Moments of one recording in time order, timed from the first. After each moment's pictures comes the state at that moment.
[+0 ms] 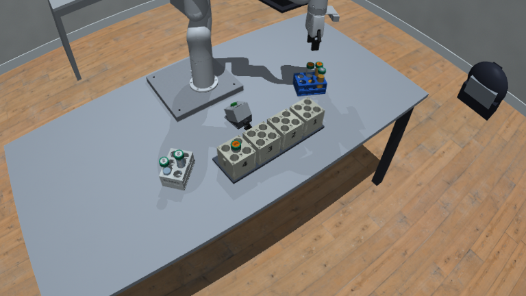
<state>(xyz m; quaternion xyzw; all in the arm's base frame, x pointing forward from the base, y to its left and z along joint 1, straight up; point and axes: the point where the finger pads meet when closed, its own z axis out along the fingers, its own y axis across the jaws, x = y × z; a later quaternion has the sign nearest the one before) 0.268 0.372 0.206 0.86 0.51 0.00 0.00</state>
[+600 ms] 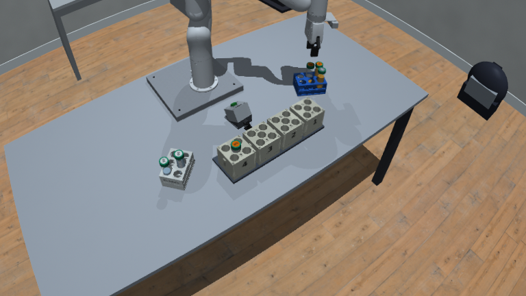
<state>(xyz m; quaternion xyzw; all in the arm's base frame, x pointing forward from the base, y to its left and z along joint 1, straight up) 0.268 0.372 0.174 0.86 0.51 0.00 0.00</state>
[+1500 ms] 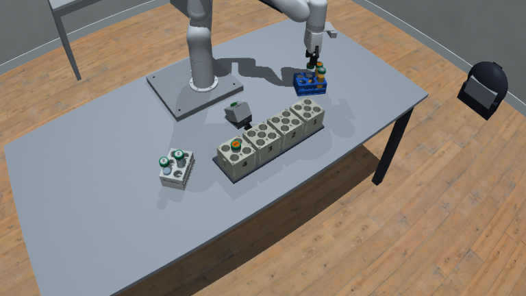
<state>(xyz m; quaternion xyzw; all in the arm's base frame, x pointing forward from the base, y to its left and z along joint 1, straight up) 0.269 0.372 0.128 0.86 0.51 0.00 0.00</state>
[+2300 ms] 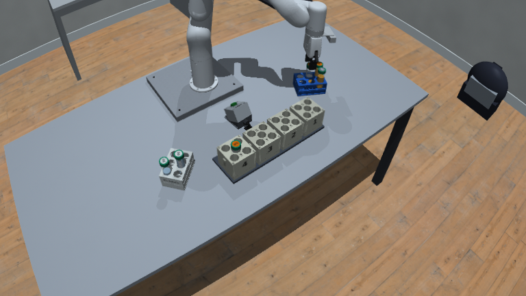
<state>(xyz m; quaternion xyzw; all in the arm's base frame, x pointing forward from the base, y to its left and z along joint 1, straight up) 0.269 0.372 0.104 0.86 0.51 0.00 0.00</state>
